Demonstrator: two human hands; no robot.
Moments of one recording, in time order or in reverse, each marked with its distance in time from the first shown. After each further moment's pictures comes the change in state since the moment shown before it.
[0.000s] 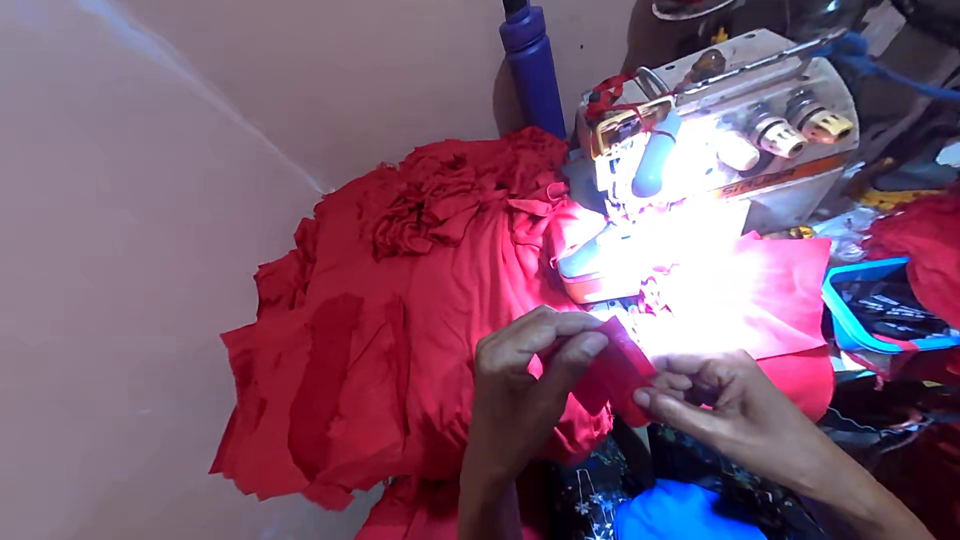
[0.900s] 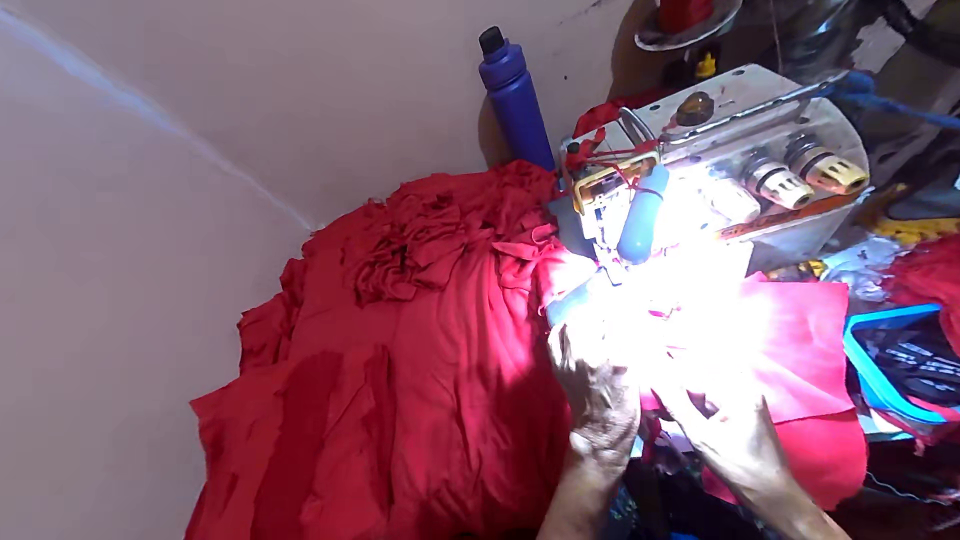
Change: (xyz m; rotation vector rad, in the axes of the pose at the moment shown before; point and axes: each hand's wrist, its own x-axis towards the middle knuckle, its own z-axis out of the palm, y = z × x) left_hand 0.022 -0.080 0.117 0.854 0.181 -0.119; right_hand 0.020 0.063 -0.004 -0.411 0.551 0.083
